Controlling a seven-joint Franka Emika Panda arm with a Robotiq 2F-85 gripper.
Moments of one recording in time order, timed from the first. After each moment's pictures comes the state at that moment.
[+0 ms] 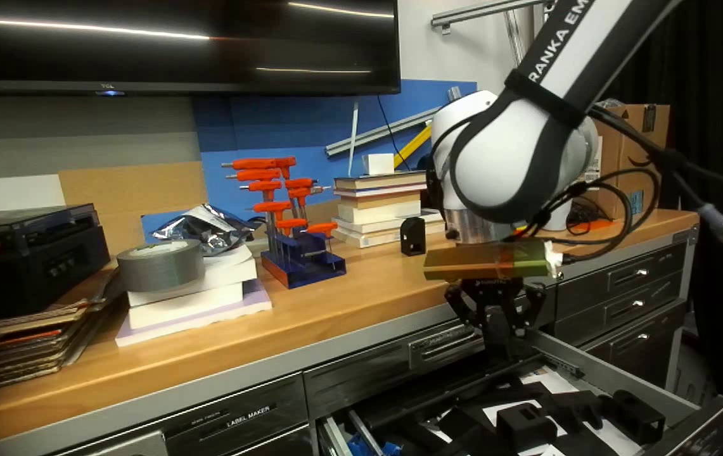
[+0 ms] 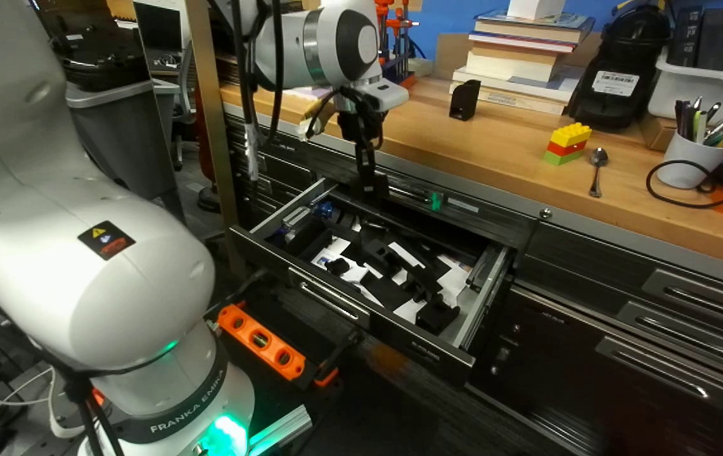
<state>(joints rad) 0.11 -0.03 0.03 -2.52 -0.27 2.42 1.21</state>
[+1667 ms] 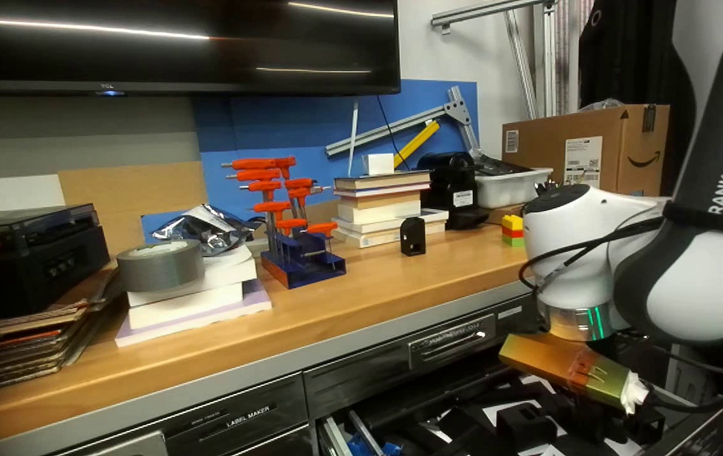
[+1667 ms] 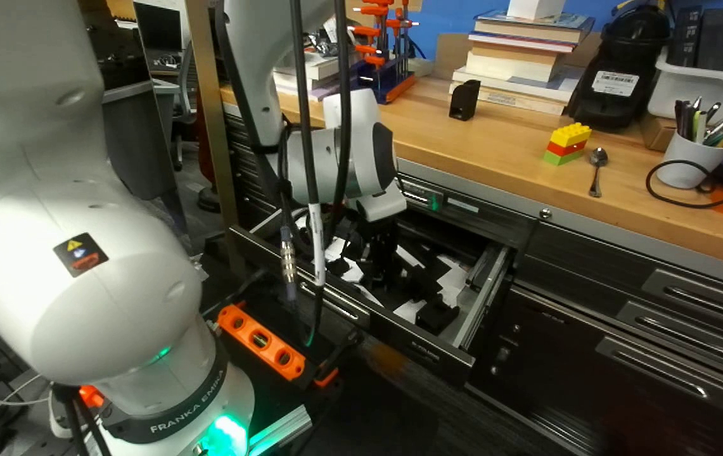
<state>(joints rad) -0.04 0.13 -0.12 -2.76 -0.85 2.80 1.98</state>
